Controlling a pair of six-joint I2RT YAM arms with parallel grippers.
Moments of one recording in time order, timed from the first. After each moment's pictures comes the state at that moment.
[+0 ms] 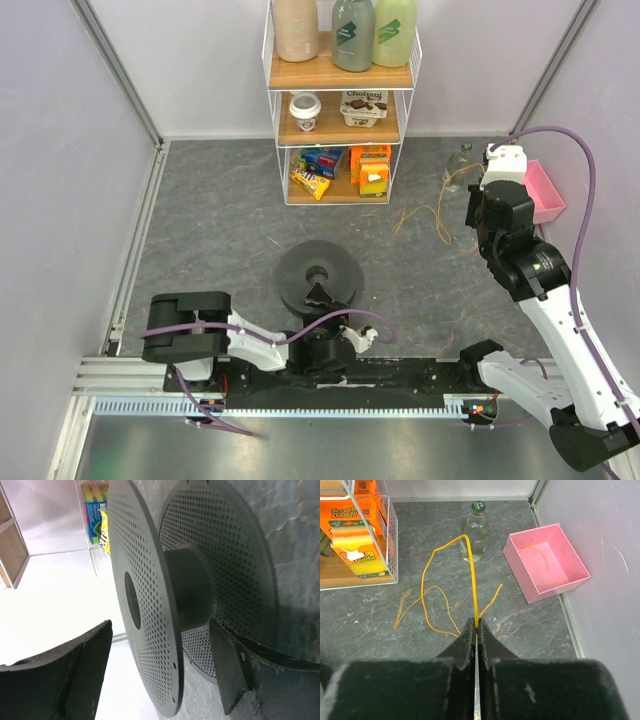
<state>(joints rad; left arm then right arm) -1.53 1.66 0.55 0.31 -1.07 0.68 0.37 0.90 1.14 -0.60 0.56 0.08</state>
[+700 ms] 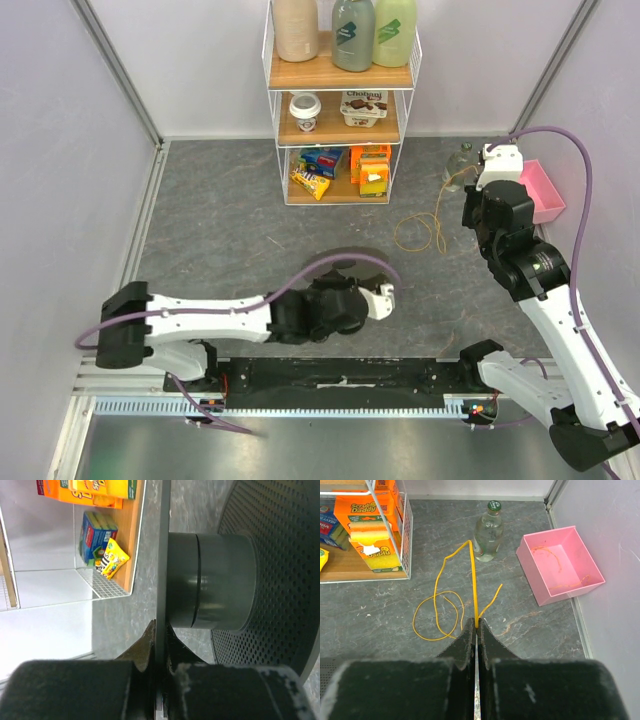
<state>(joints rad) -1.41 1.41 0.93 -0.30 -0.83 0.54 0.37 0.90 1.14 -0.60 0.49 0.07</state>
